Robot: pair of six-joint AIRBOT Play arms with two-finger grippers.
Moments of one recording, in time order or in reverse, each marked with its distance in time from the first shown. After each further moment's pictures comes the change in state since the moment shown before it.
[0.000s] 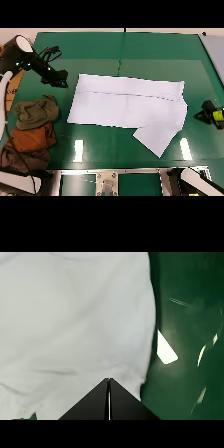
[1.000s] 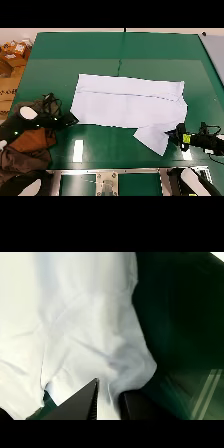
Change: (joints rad) left arm -0.074 0.542 -1.072 -0.275 0.682 -0.047; right arm -0.021 0.117 -0.565 0.382 -0.238 -0.095
